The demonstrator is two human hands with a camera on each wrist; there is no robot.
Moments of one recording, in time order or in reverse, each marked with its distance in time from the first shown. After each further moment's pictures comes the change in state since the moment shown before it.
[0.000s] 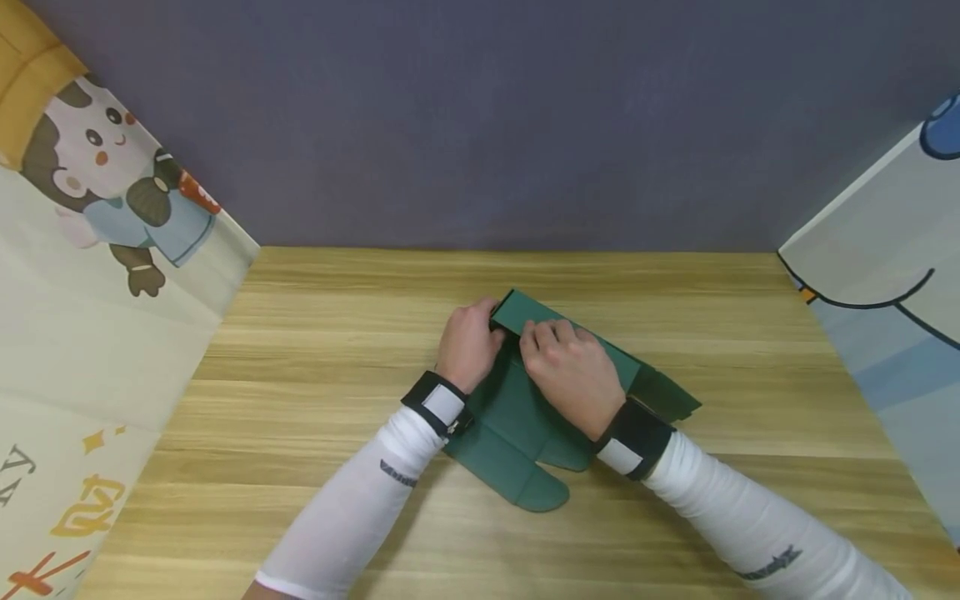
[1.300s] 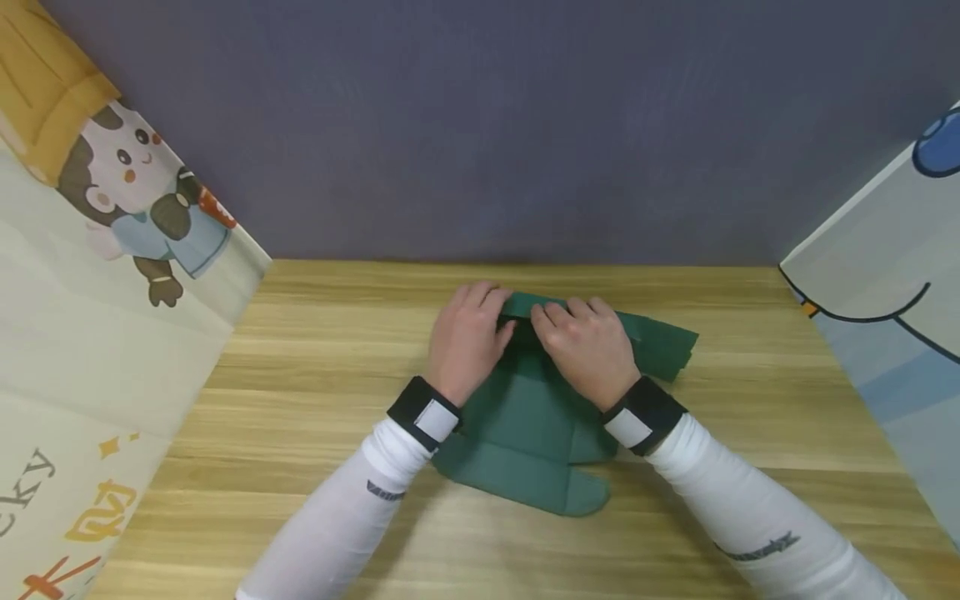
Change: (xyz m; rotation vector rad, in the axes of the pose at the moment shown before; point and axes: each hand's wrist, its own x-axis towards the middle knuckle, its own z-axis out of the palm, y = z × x) left_hand 0.002 0.028 -0.045 0.298 0.193 0.292; right_hand 0.019 0.033 0.004 0.057 0.186 0.022
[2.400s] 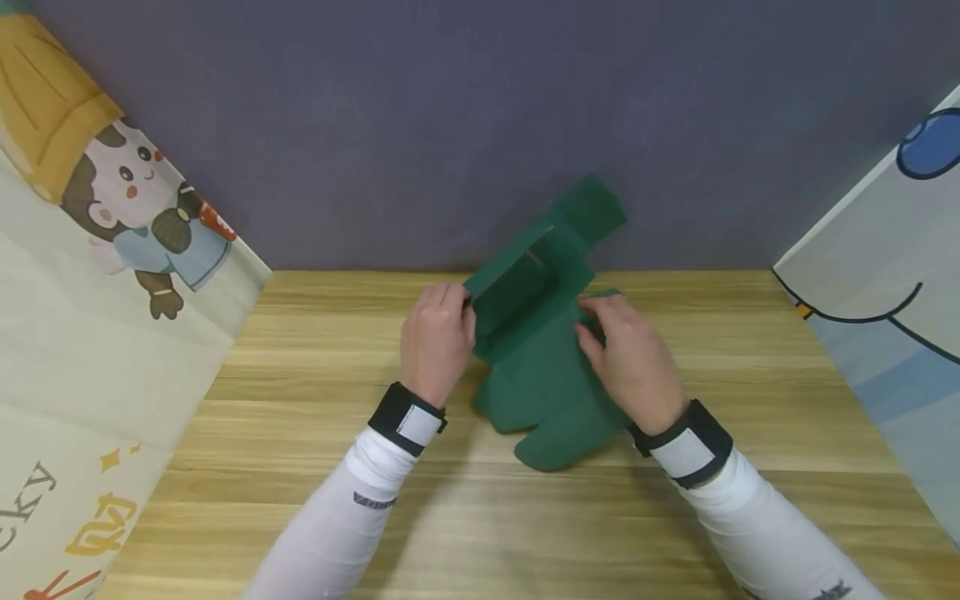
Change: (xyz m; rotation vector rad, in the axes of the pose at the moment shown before) left_hand 0.000 -0.013 -0.021 -0.010 0.202 -0.097; right_hand -0.023 0.022 -0.033 0.519 -0.068 0.511
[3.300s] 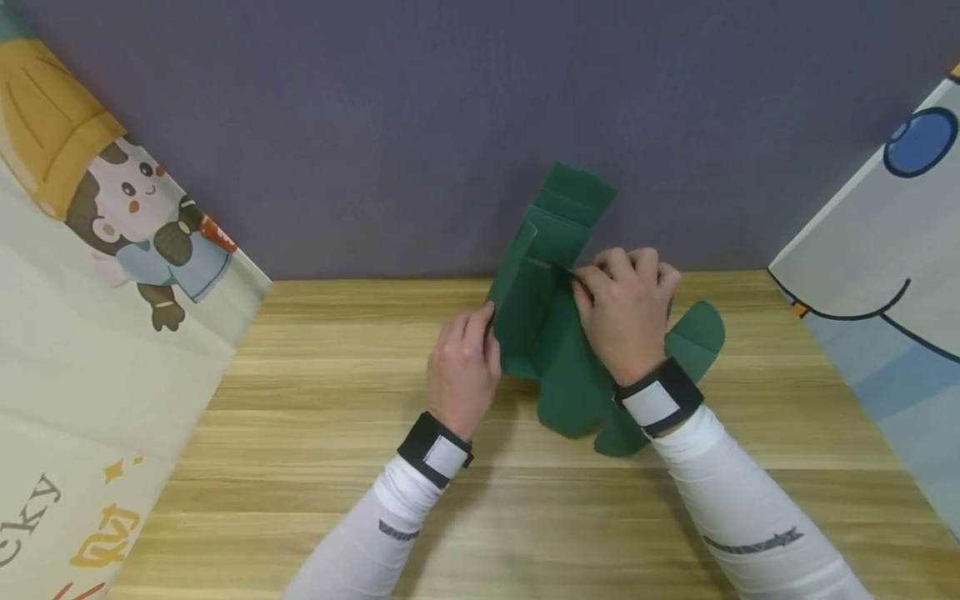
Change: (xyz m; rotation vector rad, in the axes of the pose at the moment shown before) left_hand -0.030 0.034 0.017 -0.098 0.050 -0.056; right_hand 0.043 0.012 0.006 -0.275 0.351 -0.051
